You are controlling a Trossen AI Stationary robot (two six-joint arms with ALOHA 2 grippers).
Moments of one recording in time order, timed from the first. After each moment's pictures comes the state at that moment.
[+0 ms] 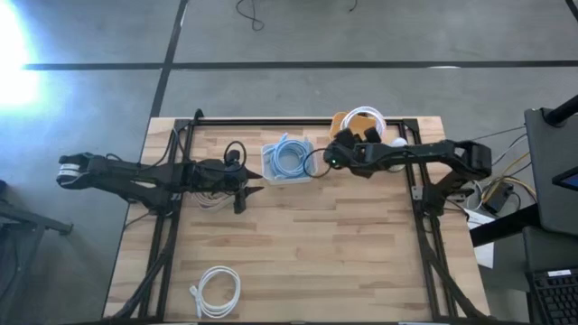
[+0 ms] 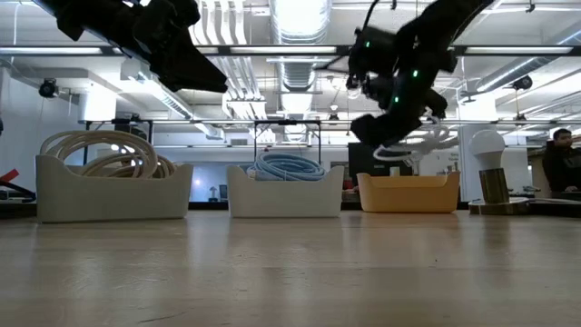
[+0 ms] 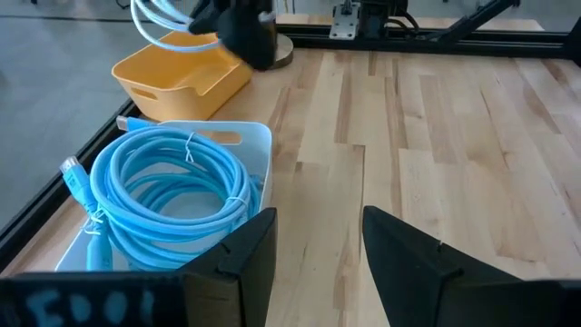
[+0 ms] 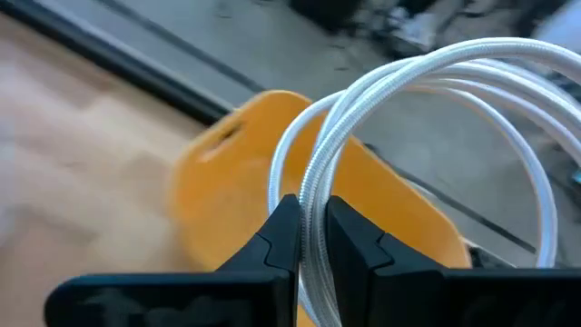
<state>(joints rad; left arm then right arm) 0.02 0.99 0.62 -0.02 -0.18 -0.04 -0.25 1.57 0.96 -0.48 0.97 0.55</state>
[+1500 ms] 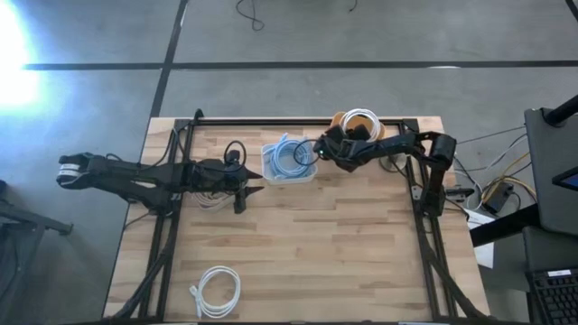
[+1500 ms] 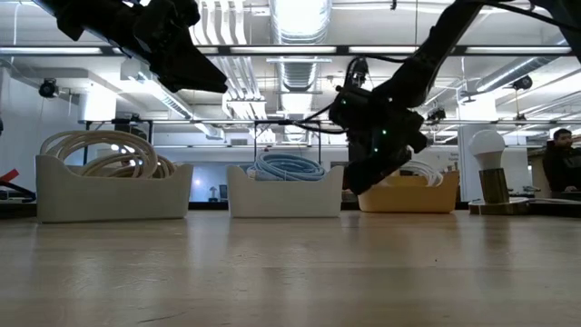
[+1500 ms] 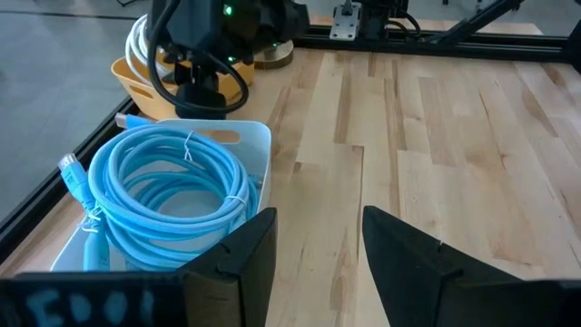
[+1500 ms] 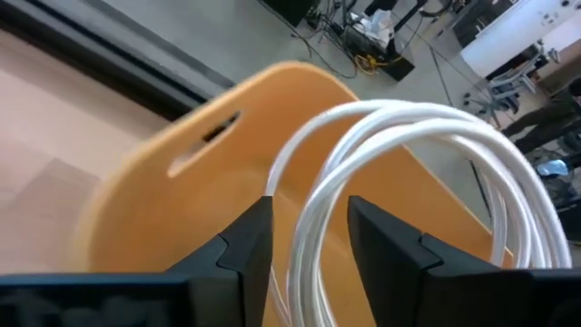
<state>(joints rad) 0.02 0.99 0.62 -0.02 -0.18 -0.05 -0.41 1.88 0.97 -0.14 1.04 0.39</state>
